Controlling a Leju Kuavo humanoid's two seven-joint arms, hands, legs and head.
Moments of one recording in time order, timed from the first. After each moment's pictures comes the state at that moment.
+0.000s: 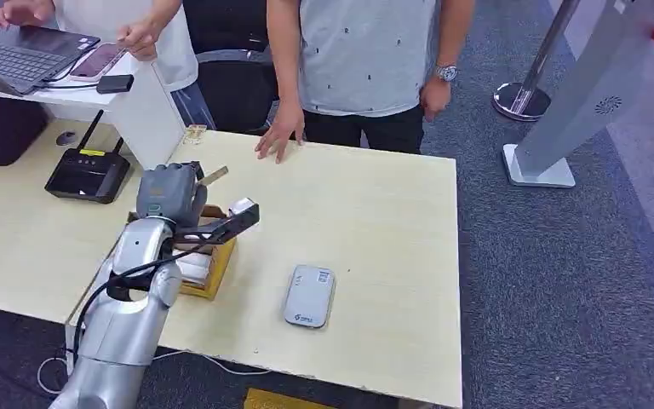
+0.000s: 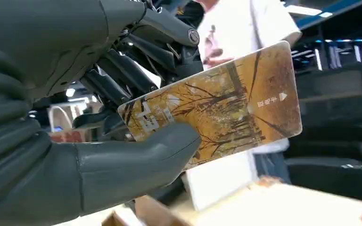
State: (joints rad) left arm -0.32 0.05 0.02 -1.61 -1.57 0.04 0.22; right arm -0.12 0.10 -1.19 -0.27 1.09 -0.06 0.06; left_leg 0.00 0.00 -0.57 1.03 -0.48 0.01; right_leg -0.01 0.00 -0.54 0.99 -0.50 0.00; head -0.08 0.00
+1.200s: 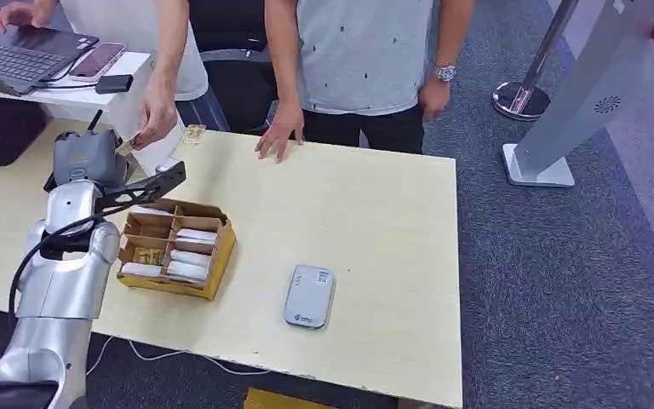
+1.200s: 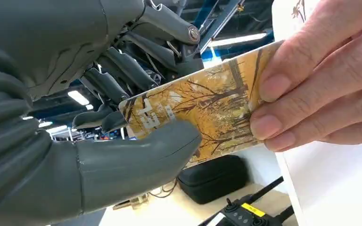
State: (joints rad) left arm -0.45 0.25 0.14 -1.47 -1.57 -0.01 0.31; right arm -0.12 0.10 -1.20 -0.26 1.11 -0.05 0.06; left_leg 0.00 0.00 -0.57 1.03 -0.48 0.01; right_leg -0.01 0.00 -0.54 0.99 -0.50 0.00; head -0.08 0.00
